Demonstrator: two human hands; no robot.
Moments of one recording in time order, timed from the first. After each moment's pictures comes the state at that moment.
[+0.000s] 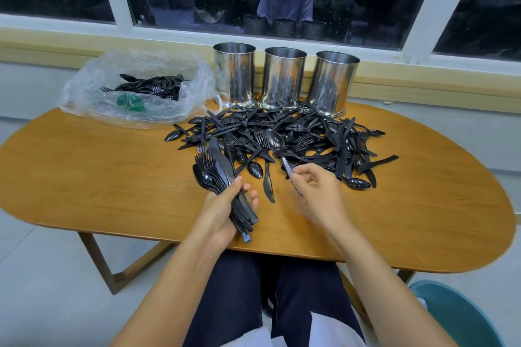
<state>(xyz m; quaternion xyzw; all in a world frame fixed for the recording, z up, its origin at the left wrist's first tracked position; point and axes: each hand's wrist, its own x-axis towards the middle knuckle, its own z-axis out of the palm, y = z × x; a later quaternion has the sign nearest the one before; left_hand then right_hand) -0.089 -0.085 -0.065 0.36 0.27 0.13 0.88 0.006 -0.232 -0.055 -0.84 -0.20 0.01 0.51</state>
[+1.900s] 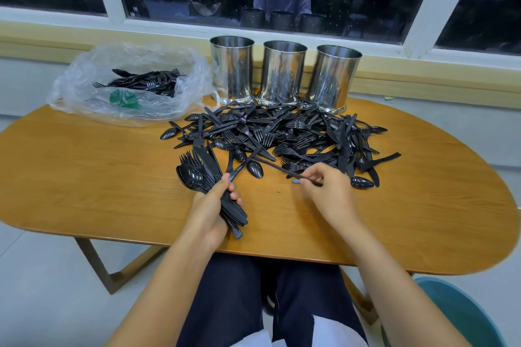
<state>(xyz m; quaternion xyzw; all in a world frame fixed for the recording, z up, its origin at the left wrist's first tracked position) -0.085 -0.067 -0.073 0.35 0.29 0.16 0.88 0.030 -0.238 -0.067 -0.90 -0.20 -0.03 0.39</state>
